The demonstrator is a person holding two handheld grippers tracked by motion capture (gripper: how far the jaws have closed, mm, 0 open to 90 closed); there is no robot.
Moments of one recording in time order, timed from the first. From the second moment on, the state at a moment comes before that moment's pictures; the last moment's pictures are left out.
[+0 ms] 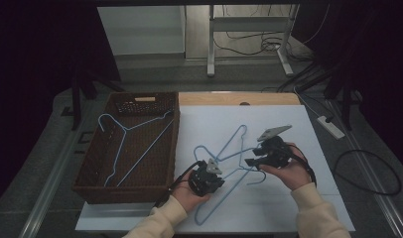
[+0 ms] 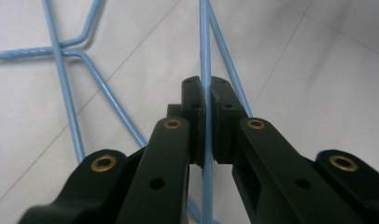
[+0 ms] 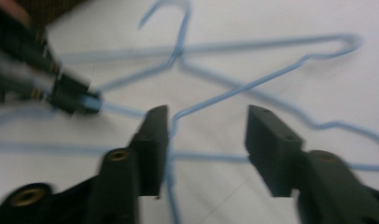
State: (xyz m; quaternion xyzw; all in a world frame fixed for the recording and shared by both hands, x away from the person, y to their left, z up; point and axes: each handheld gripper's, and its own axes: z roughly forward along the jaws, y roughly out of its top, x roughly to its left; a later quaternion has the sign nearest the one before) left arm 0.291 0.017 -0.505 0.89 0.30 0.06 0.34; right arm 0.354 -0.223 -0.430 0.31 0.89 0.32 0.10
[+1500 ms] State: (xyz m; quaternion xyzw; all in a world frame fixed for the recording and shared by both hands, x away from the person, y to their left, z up) left arm 0.265 0.075 -0.413 0.80 0.33 0.12 0.48; right arm 0.308 -0.301 -0.486 0.37 0.81 0.43 0.15
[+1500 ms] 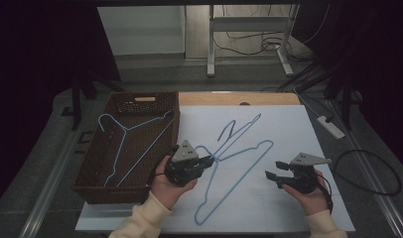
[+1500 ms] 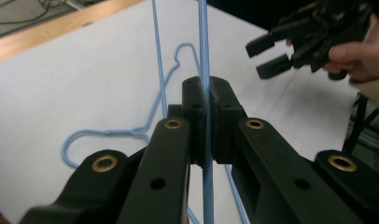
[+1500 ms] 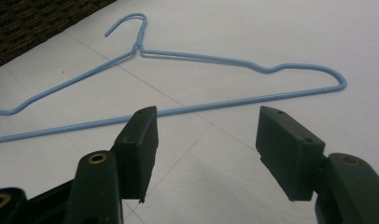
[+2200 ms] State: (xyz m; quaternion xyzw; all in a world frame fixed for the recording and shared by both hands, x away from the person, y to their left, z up) left arm 0.259 0.167 -0.382 0.75 0.37 0.16 0.52; right arm 0.308 -0.302 -0.487 0.36 0.81 0.44 0.15
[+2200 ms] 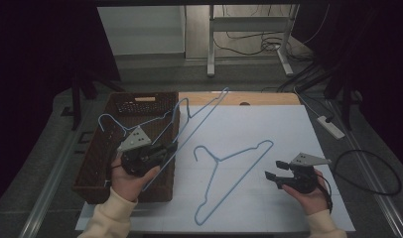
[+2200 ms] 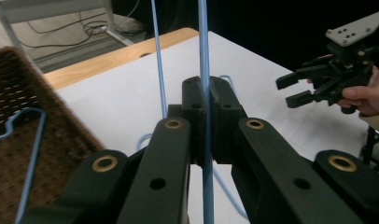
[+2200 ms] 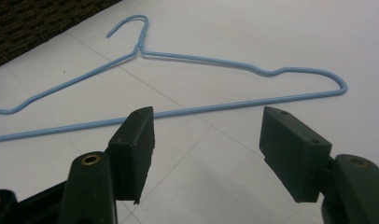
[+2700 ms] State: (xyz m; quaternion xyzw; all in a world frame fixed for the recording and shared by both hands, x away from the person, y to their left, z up) left arm 0.266 0.220 -0.383 0.74 0.40 0.18 0.51; right arm 0.306 -0.301 -0.487 0.36 0.81 0.44 0.15
